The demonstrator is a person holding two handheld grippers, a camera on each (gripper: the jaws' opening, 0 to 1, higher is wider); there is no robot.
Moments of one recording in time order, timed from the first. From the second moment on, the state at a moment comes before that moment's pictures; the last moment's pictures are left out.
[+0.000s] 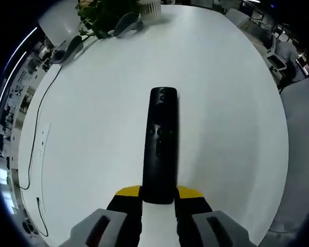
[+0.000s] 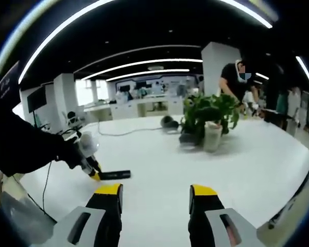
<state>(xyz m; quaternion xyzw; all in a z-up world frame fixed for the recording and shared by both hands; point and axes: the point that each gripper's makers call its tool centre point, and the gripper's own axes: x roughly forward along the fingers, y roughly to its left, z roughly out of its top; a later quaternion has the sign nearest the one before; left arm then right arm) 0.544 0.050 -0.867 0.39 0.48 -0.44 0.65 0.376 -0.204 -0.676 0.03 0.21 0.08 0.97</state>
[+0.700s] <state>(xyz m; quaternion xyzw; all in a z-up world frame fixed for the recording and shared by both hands) 0.515 0.045 -0.869 0.37 0.49 -0.45 0.65 0.376 -0.205 -0.672 0.03 0.20 0.08 0.98</state>
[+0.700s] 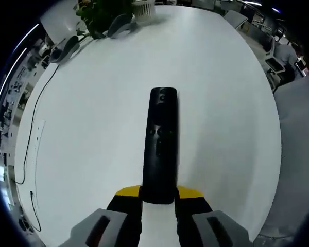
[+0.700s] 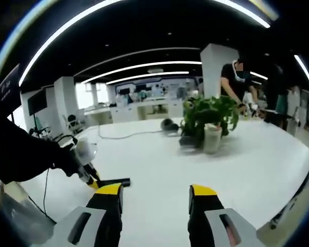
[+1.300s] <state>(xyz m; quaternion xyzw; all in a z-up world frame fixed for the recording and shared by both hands) 0.485 0.041 -0.868 0.38 0.49 -0.45 0.64 0.375 -0.204 -0.669 0.04 0.19 0.09 0.98</state>
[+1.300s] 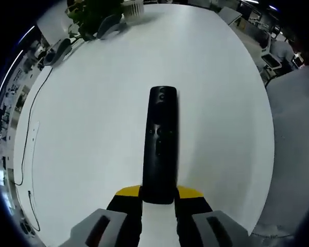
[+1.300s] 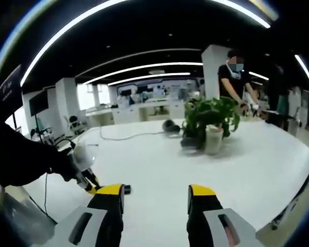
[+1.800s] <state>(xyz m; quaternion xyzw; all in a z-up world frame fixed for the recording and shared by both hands) 0.464 0.039 -0.867 0.38 0.50 -0.46 0.64 0.375 -0.202 -0.666 0.04 0.19 0.09 0.98</state>
